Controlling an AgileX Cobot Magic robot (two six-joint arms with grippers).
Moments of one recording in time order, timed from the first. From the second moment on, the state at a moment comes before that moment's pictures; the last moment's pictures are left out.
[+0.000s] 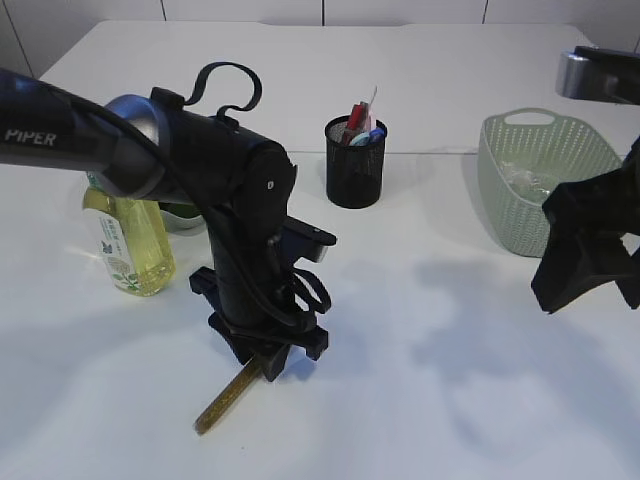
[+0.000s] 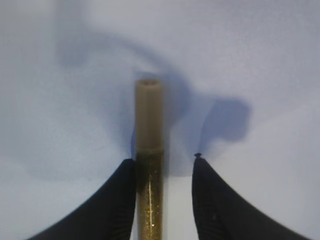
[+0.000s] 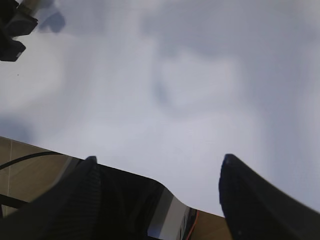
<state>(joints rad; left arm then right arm) -0.71 2.17 -1.46 -0.01 0.96 -0.14 0.33 1.31 -1.10 0.16 1.24 0.12</state>
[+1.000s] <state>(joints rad) -0.68 2.19 -1.47 -0.04 0.97 -0.14 0.33 1.31 -1.10 0.16 1.24 0.12</state>
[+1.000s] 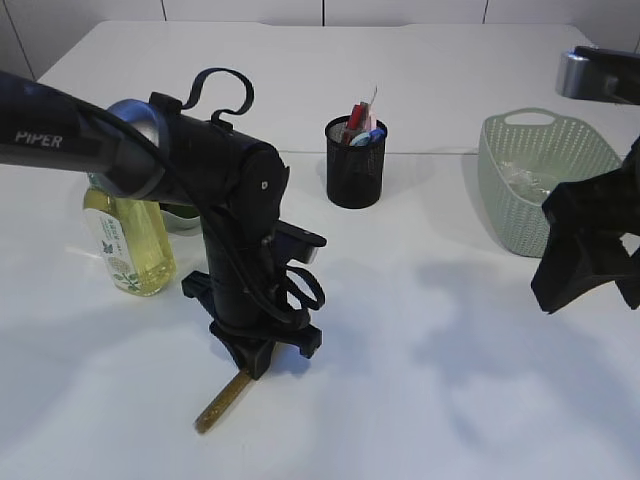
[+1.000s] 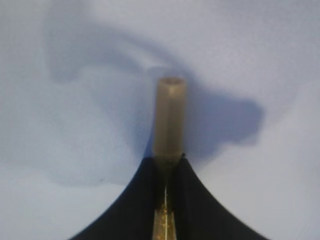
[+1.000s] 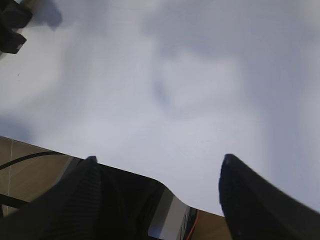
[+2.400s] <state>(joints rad) -0.68 1.66 -1.06 0.14 -0.13 -0.12 0.33 1.31 -1.10 0.16 1.24 0.11</state>
